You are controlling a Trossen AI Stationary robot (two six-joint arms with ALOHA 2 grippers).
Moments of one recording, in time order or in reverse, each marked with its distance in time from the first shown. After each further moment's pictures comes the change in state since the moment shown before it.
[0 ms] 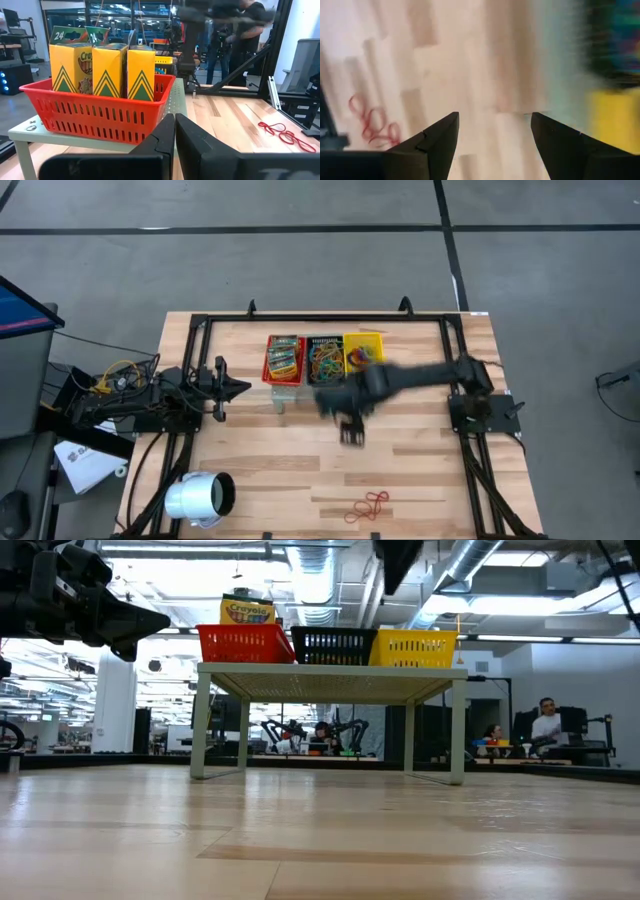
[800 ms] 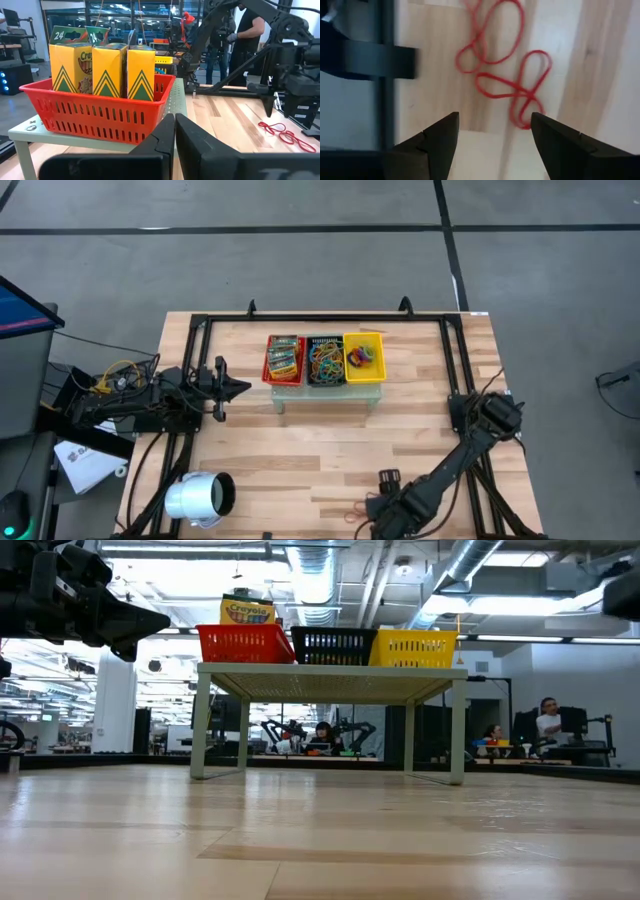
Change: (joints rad) left arm 0.000 0.000 0.000 0.000 0.000 0.000; right arm 0.638 0.012 -0.686 0.662 0.008 0.400
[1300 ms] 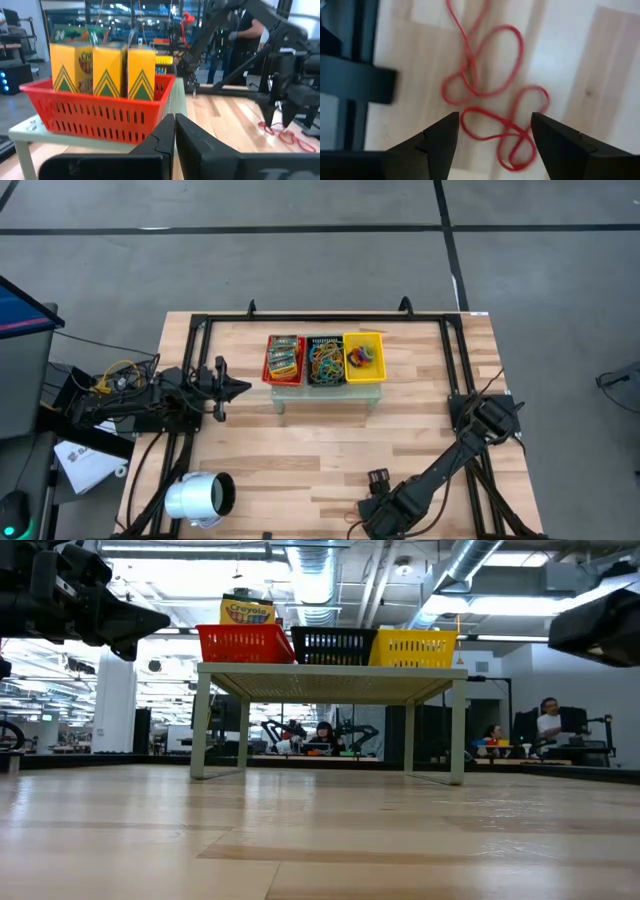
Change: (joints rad) left arm 0.000 0.000 0.000 0.003 0.000 0.000; right arm -0.029 0.056 -0.021 0.093 0.047 -0.151
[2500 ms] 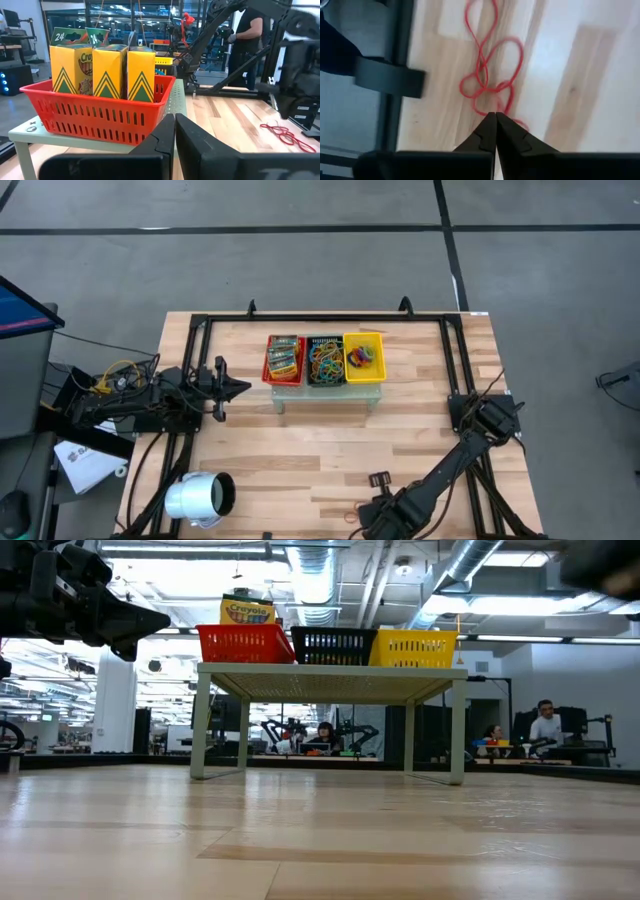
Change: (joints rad) left arm 0.000 0.000 0.000 0.001 0.000 0.000; right arm 0.020 0.016 0.154 -0.169 -0.002 0.023
